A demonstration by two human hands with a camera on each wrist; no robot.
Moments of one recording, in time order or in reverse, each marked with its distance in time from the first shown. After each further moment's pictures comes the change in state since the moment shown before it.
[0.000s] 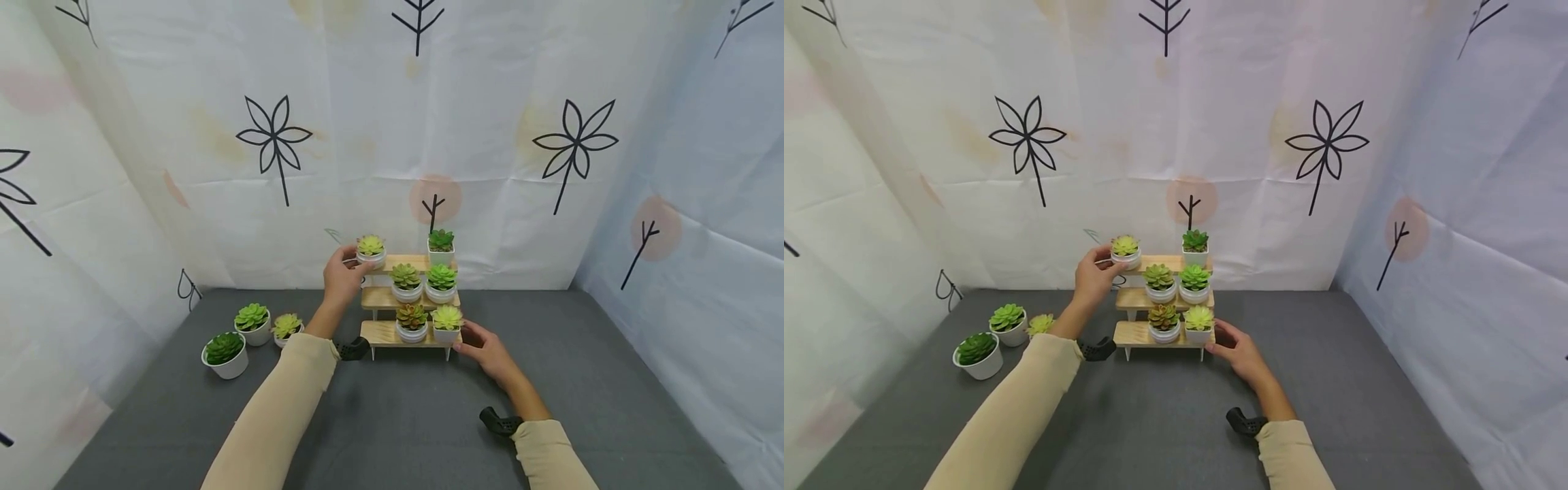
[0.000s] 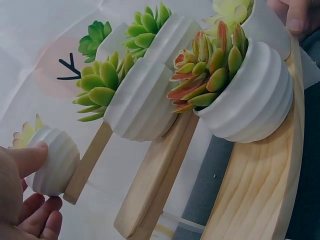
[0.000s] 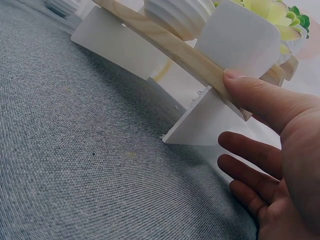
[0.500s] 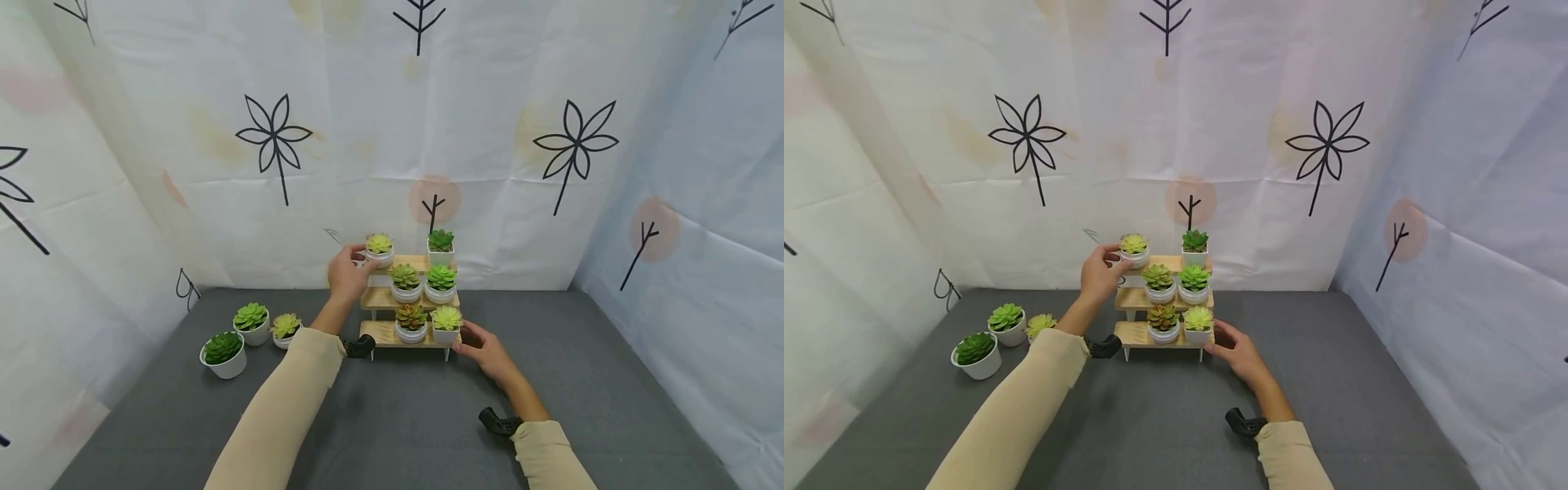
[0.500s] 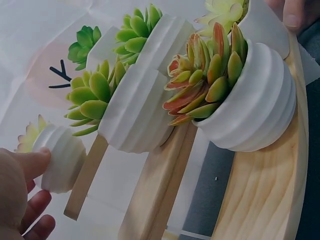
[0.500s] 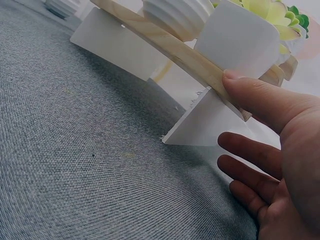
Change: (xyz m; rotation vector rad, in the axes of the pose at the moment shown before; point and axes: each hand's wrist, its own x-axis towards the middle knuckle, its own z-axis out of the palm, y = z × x) left_hand 0.001 0.007 0.011 0.245 0.027 0.052; right_hand 0.002 0.005 0.001 -0.035 0.008 0.000
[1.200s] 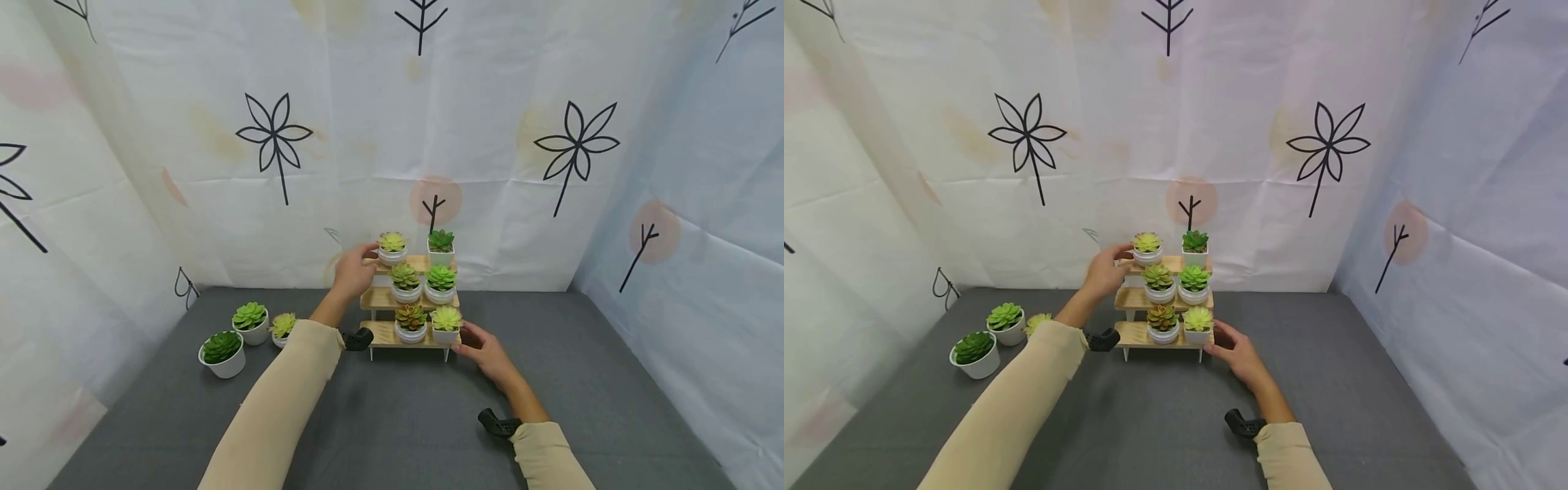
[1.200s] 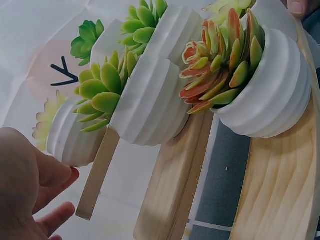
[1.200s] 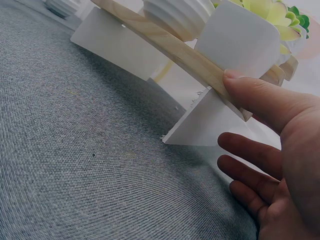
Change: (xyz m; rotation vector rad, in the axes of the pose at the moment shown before) left_hand 0.009 0.006 -0.002 0.146 -0.242 0.095; right_hand -0.001 -0.003 0.000 0.028 0.006 0.029
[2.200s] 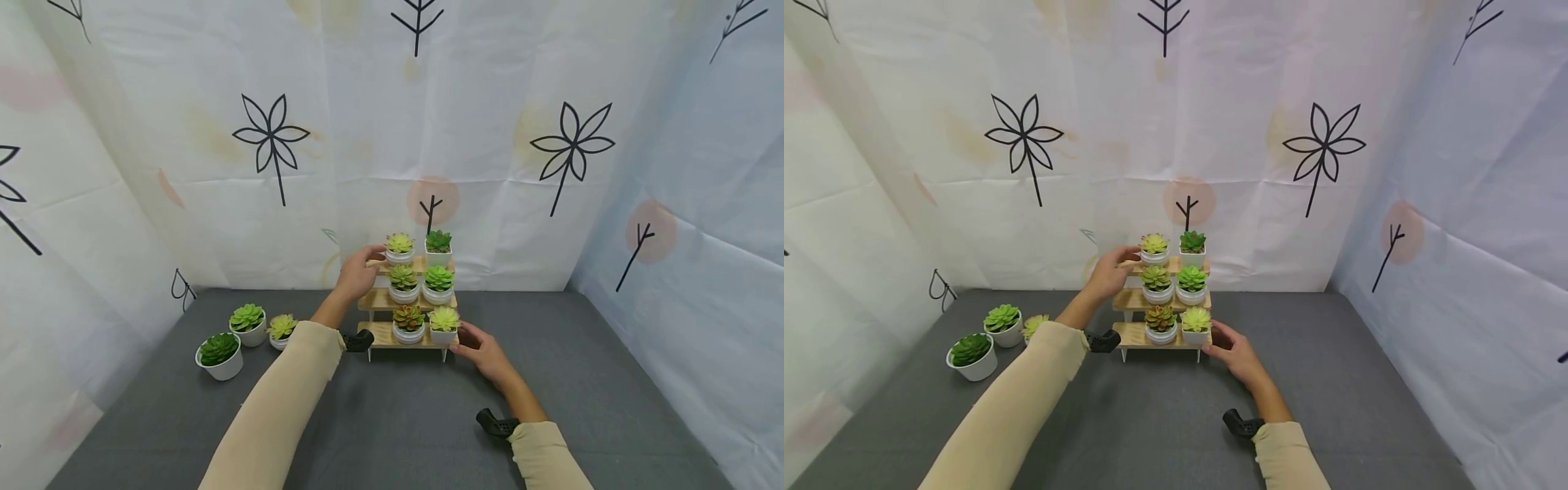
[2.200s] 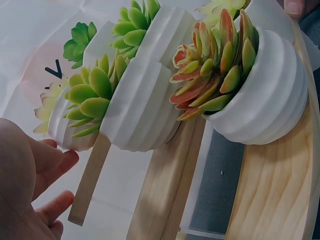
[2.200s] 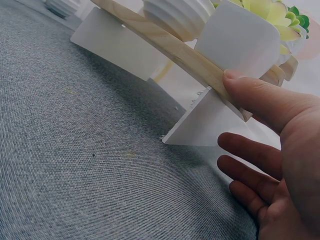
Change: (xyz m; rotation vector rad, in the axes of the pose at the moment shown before) left_hand 0.000 -0.002 0.008 -0.114 -0.092 0.086; right_hand -0.004 -0.011 0.000 0.000 -0.014 -0.027
